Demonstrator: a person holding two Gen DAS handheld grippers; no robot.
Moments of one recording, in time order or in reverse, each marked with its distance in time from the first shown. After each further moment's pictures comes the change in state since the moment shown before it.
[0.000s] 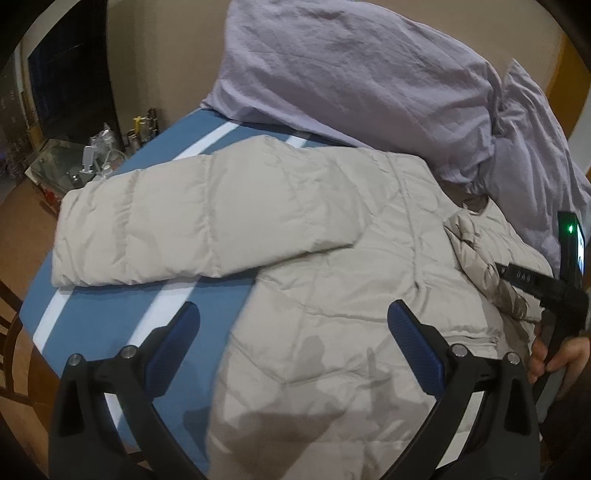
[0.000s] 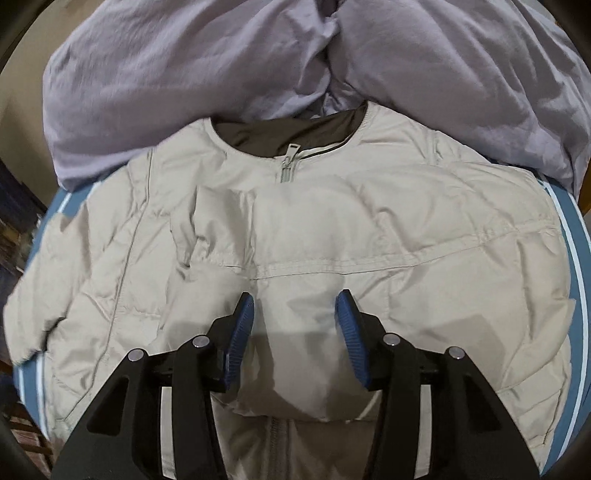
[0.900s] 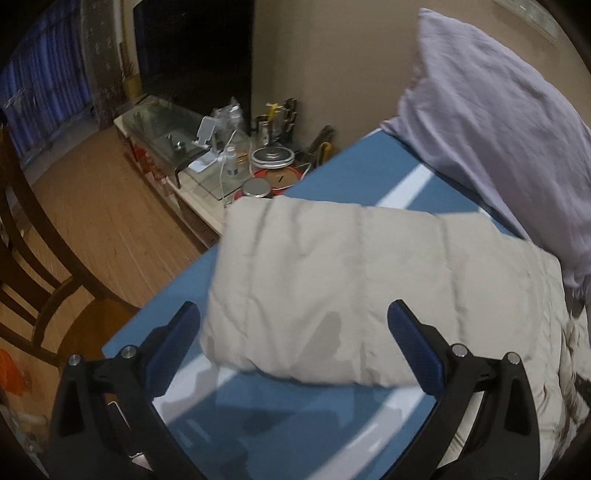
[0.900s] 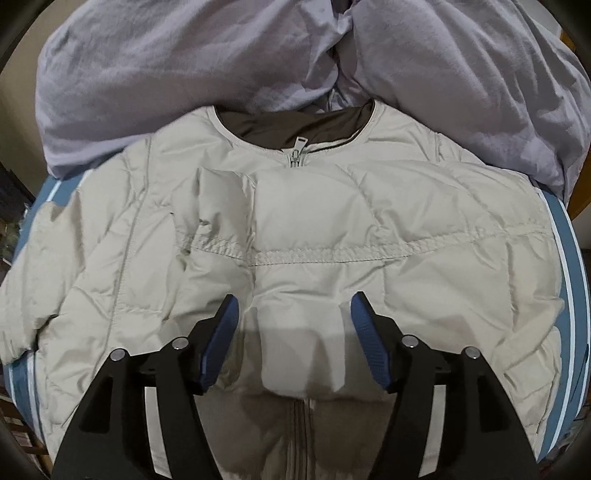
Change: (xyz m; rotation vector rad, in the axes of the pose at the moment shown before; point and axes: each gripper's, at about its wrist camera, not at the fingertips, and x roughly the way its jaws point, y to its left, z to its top) left arm 0.021 0.202 0.052 -0.298 -0.020 0.279; right arm -0.010 0.017 0.005 -0.023 0.034 -0.055
